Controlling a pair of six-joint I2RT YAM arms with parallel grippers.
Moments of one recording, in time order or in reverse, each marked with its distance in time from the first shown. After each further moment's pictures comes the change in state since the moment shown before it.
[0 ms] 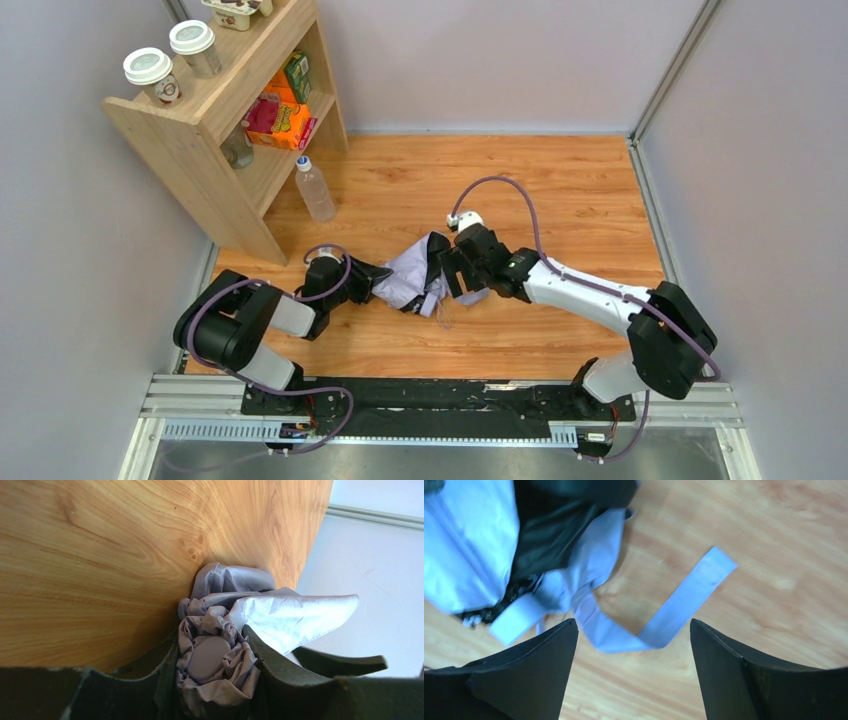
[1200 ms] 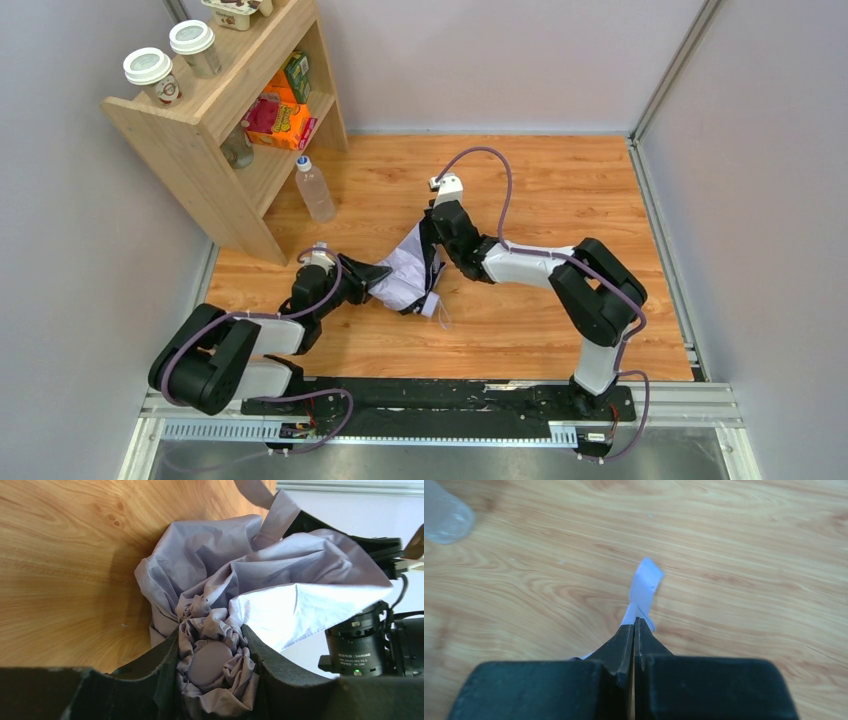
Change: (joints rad) left arm 0.001 -0.210 -0.095 0.081 0.079 -0.013; right arm -0.041 0.360 0.110 0.705 0.191 -0.014
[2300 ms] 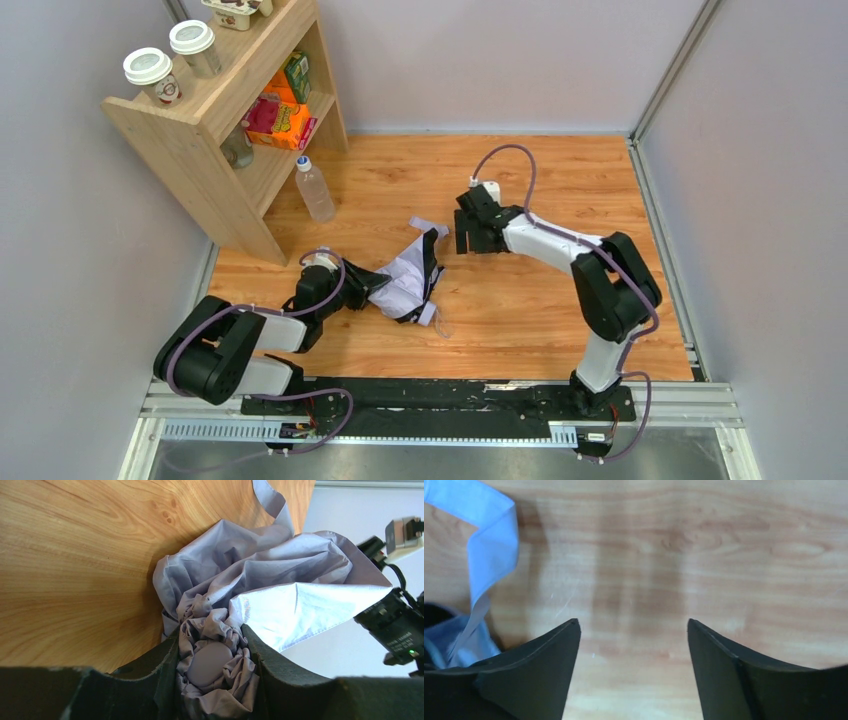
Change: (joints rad) left arm -0.001 0.037 0.006 -0.088 -0.025 0.093; right arm -0.159 0.013 0.159 -0.714 -0.105 0.144
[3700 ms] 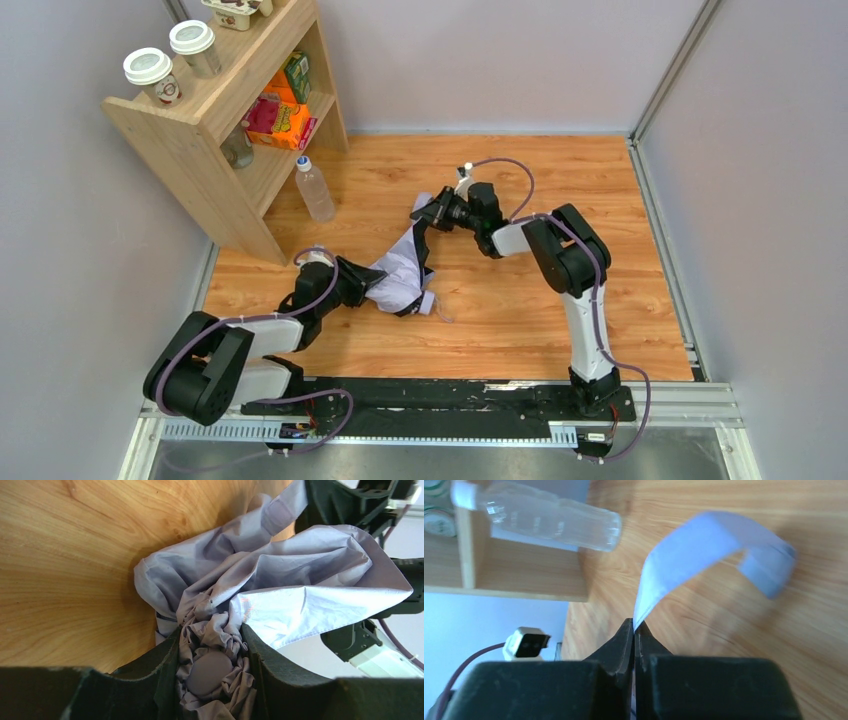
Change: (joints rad) left arm 0.003 -0.113 0.034 -0.182 -0.078 -0.014; right arm -0.128 0.356 -0.024 1.204 -0.853 0.591
